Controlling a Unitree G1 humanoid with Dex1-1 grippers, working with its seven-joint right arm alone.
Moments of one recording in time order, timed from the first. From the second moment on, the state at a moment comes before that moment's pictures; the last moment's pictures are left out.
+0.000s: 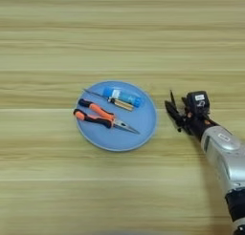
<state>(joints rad) -0.14 -0.24 -0.09 0.28 0.12 0.19 0.33</state>
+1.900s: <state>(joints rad) -0.10 -0.22 -0.09 0.13 0.16 0.12 0.39</state>
